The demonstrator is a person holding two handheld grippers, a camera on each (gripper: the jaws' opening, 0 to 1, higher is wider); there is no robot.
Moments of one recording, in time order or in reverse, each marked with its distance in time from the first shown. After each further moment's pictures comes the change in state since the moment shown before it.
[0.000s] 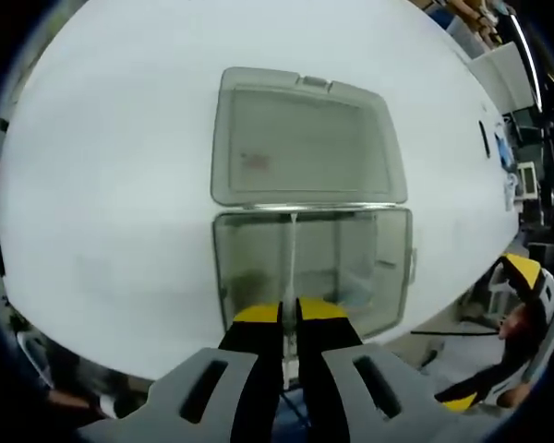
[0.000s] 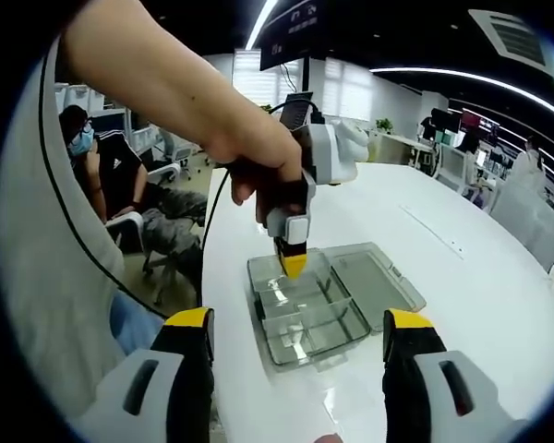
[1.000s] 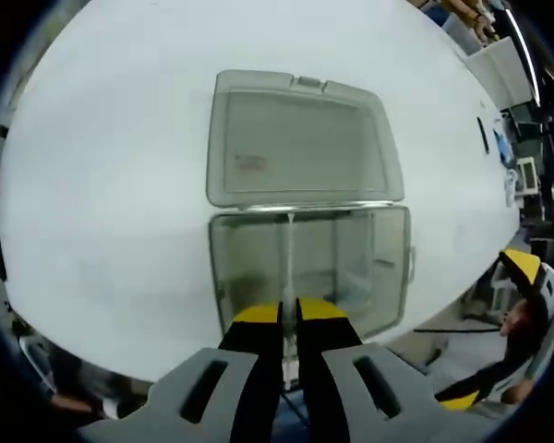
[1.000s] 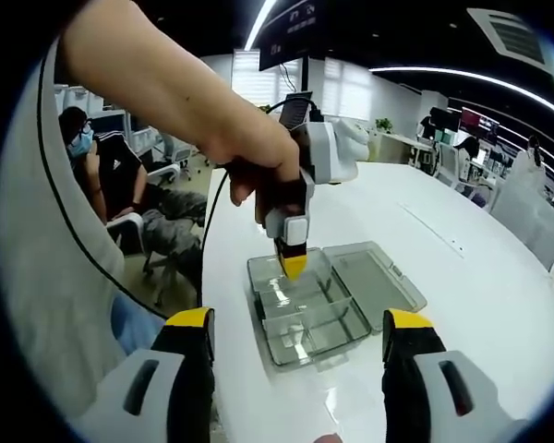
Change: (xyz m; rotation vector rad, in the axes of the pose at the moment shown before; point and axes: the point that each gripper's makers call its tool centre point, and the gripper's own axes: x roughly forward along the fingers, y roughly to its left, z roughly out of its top) left arm 0.002 -0.002 0.002 0.022 -0.011 0.002; right arm 0.001 0.001 -0.001 0.007 -0.001 0.001
